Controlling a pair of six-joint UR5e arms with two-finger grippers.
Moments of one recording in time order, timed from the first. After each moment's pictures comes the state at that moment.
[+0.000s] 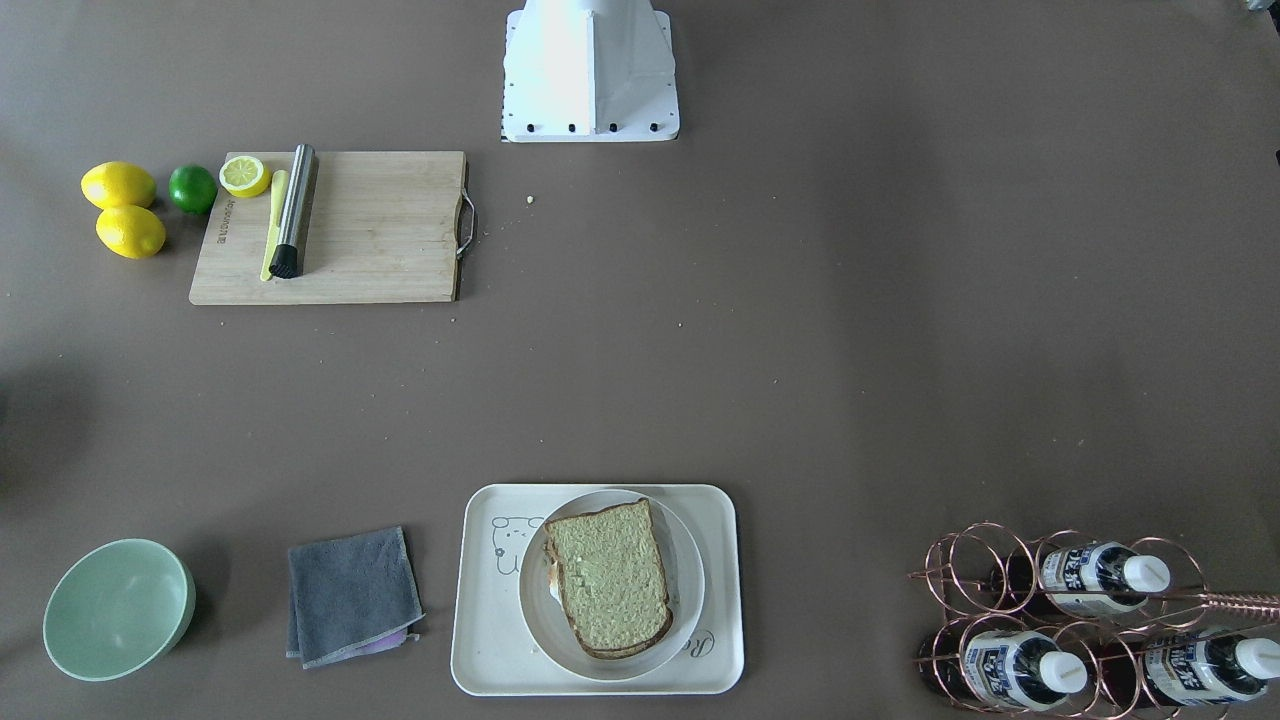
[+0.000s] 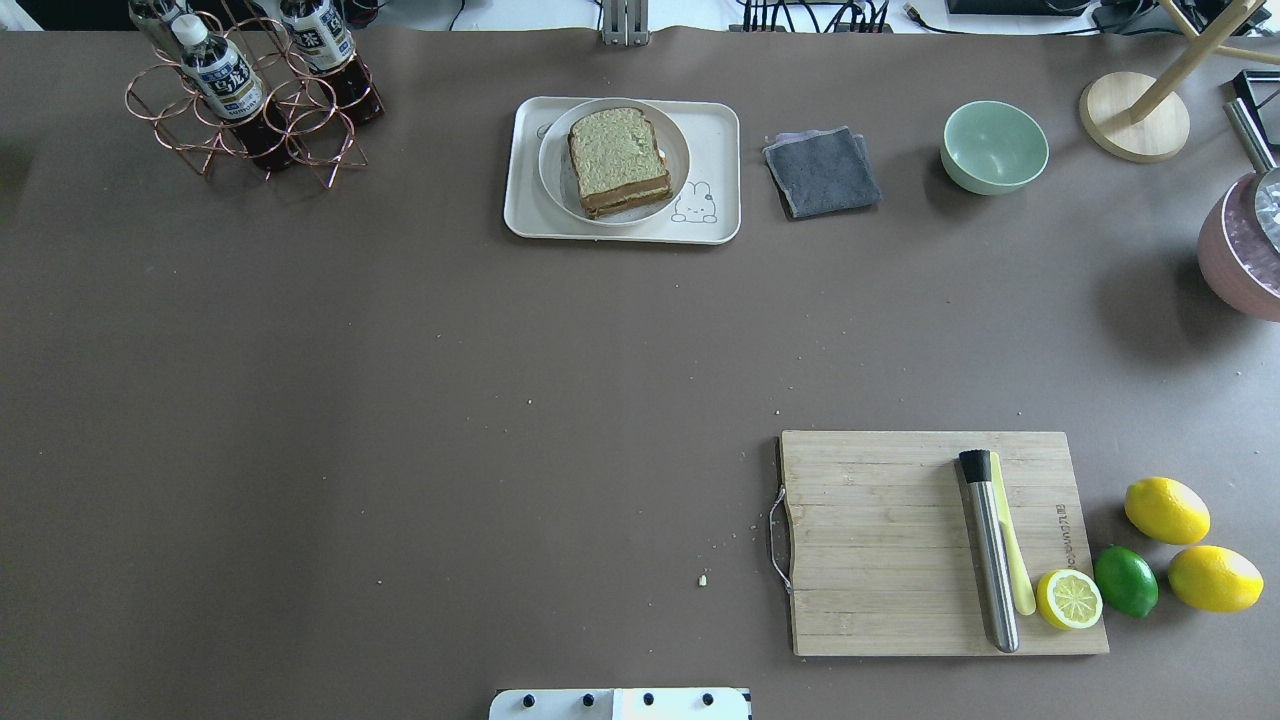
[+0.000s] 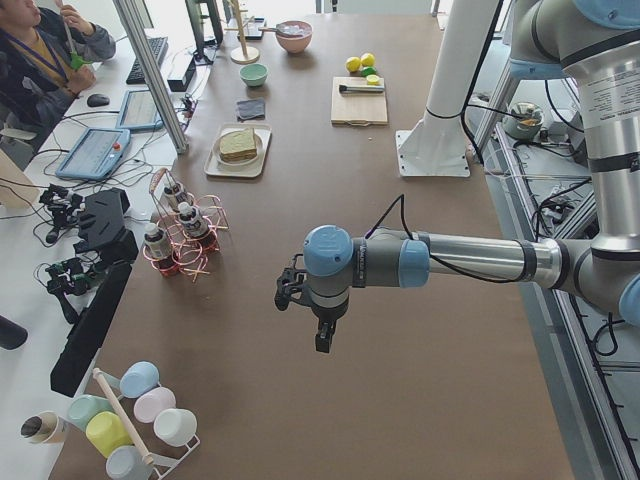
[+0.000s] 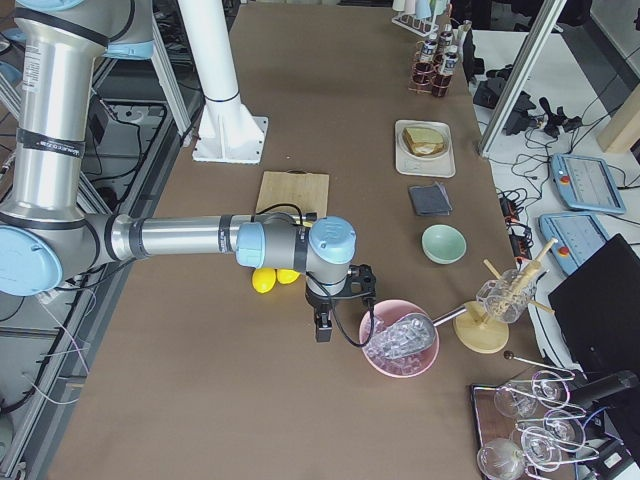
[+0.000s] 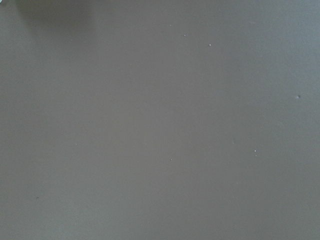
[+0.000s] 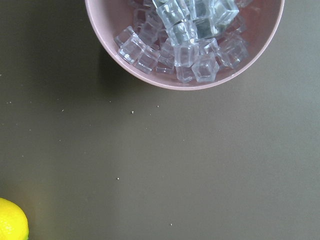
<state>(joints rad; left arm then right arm) -1.57 -1.29 -1.90 -1.50 -2.36 0.19 1.54 -1.78 1.84 -1.68 2.29 -0.13</state>
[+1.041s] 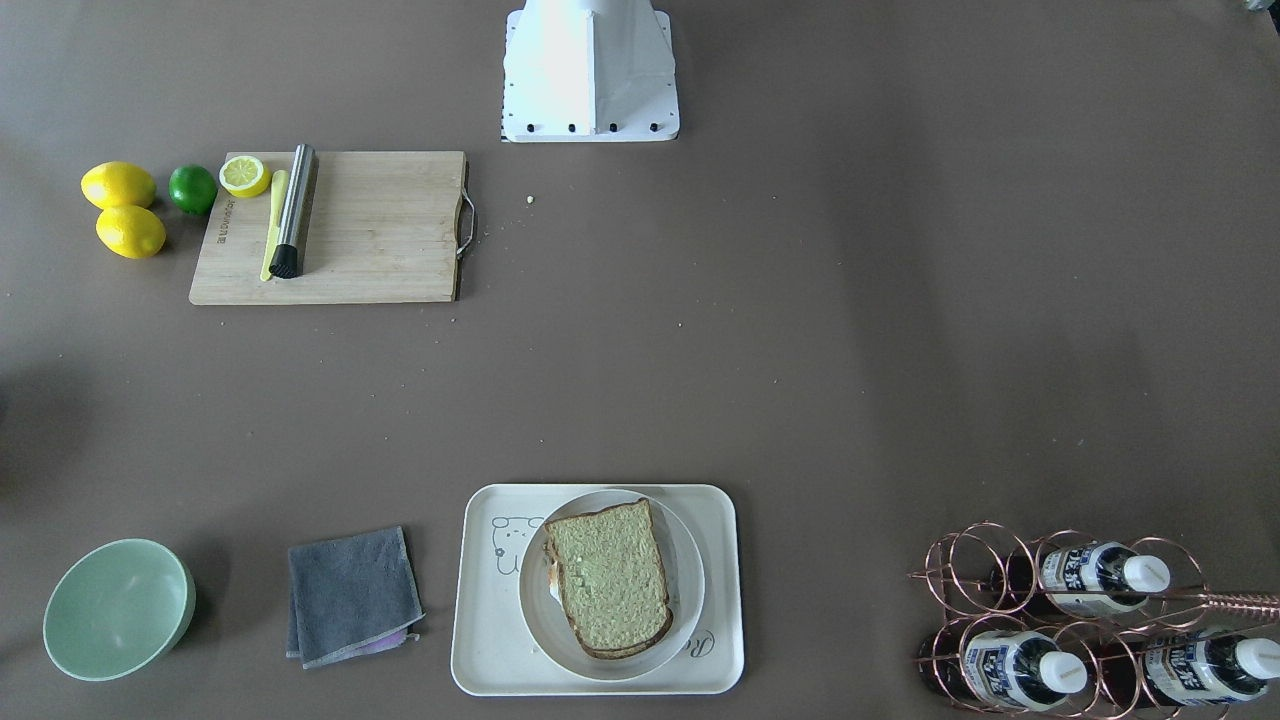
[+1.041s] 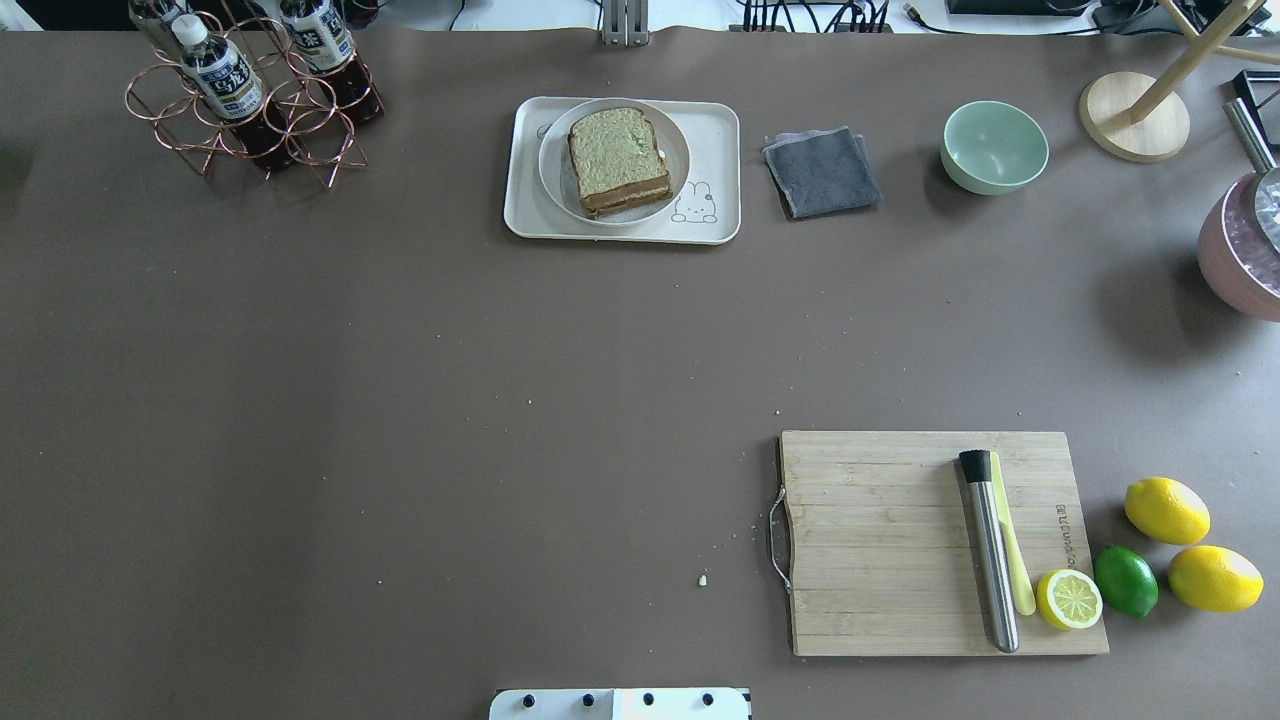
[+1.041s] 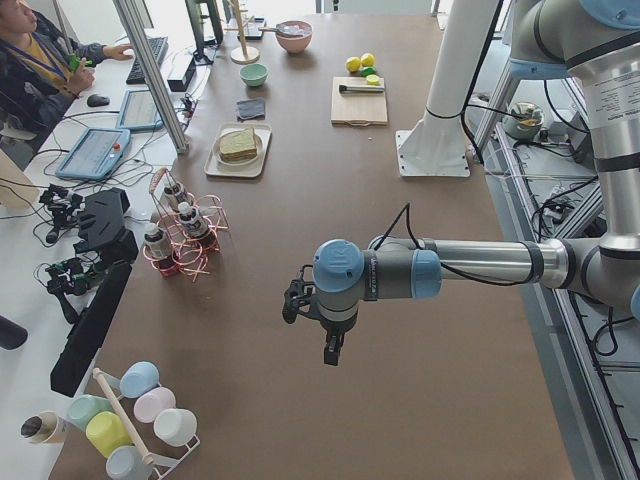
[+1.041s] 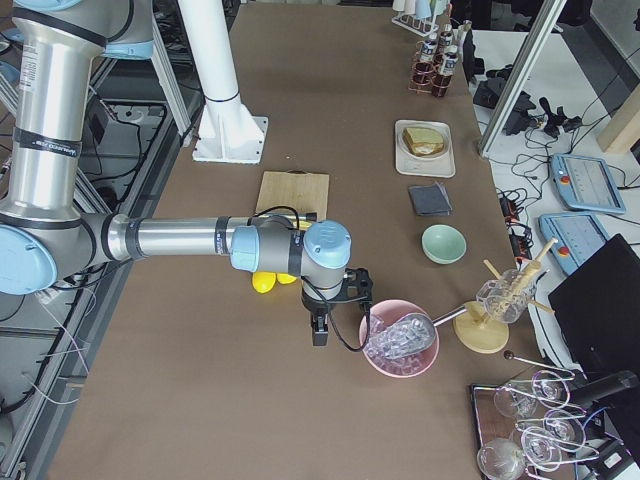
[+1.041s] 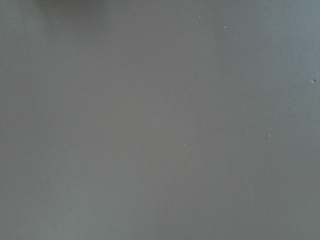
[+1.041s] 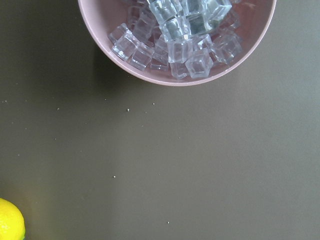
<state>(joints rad) -1.61 -1.27 -1.88 -1.51 -2.36 0.24 1.54 -1.78 1.84 -1.68 2.29 -0.13</state>
